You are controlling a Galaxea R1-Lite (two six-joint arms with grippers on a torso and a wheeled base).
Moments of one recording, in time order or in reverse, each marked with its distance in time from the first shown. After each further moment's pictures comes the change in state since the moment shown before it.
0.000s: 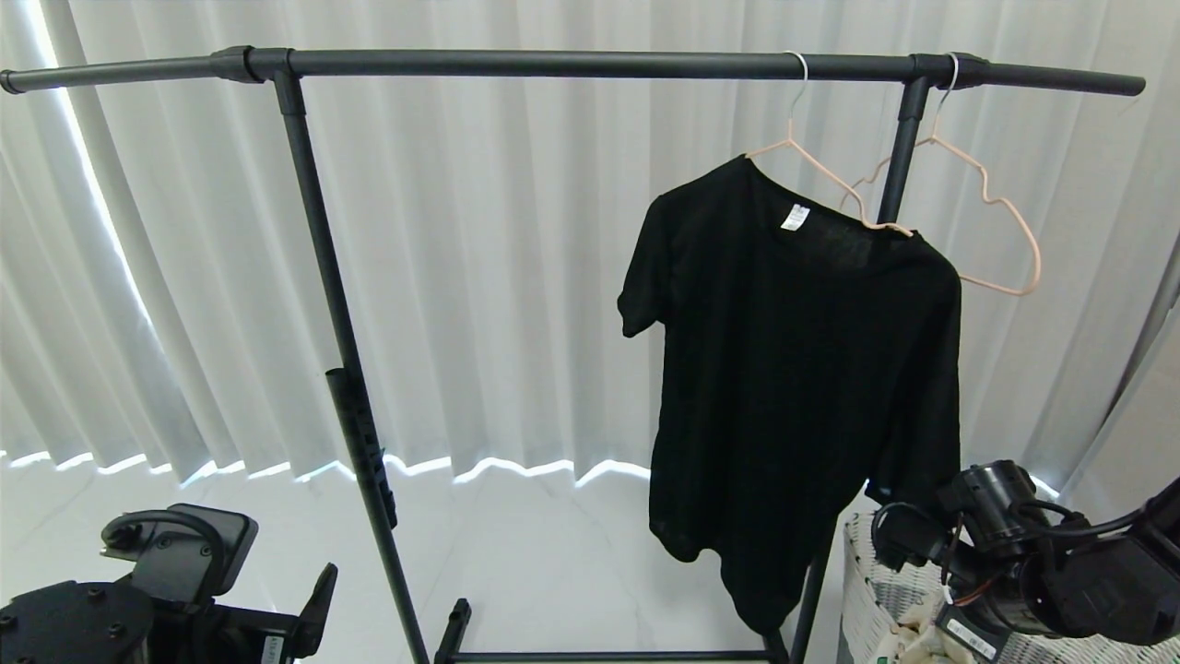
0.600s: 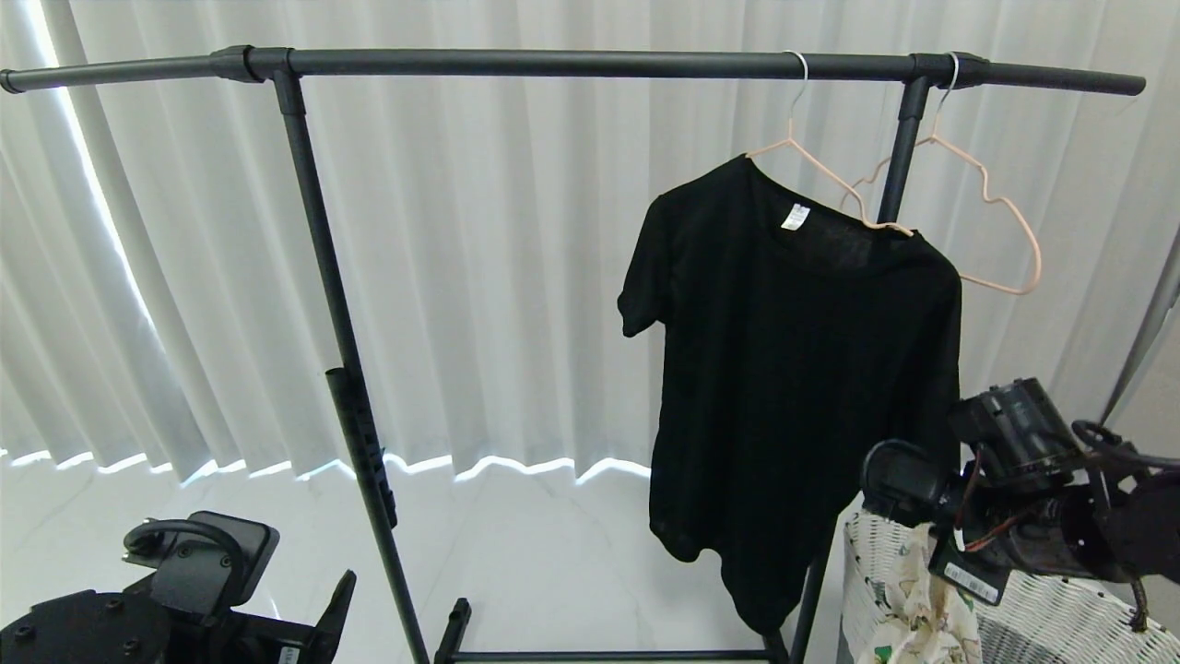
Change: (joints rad) left arm -0.063 0.009 0.000 -0.002 0.003 0.000; right arm 0.147 -0.269 -0.250 0.384 0.012 -0.038
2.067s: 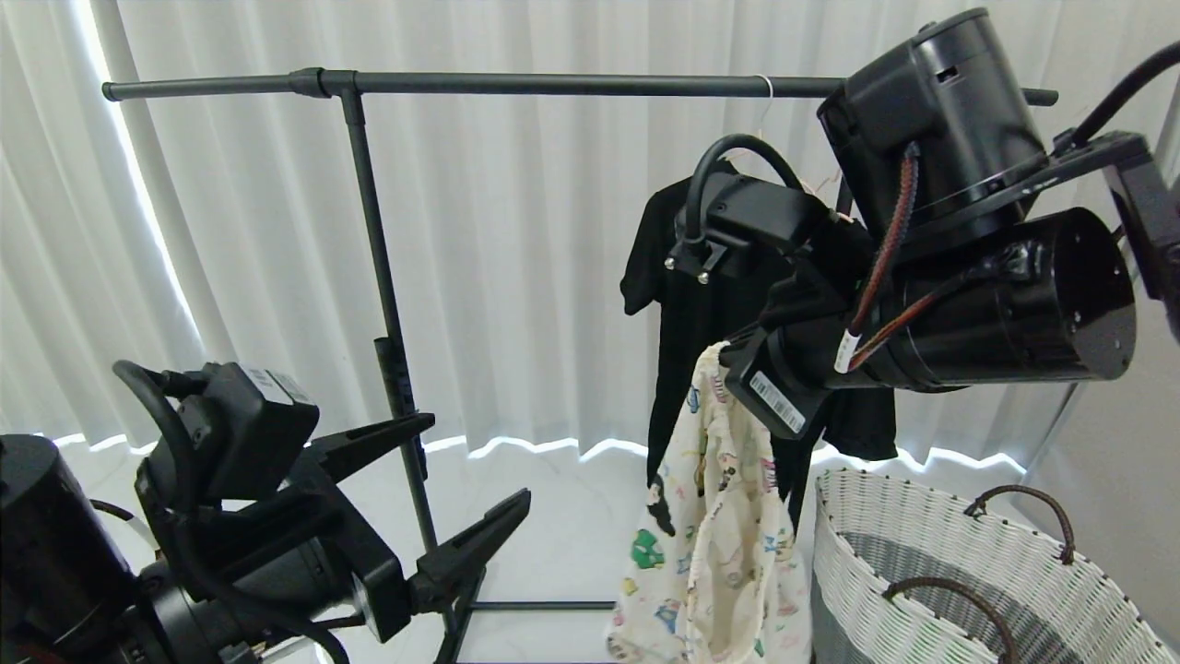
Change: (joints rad) left arm -0.059 -0.056 -0.311 0.001 -0.763 -0.028; right arm 0.535 0.078 -0.904 0.510 0.000 0.369
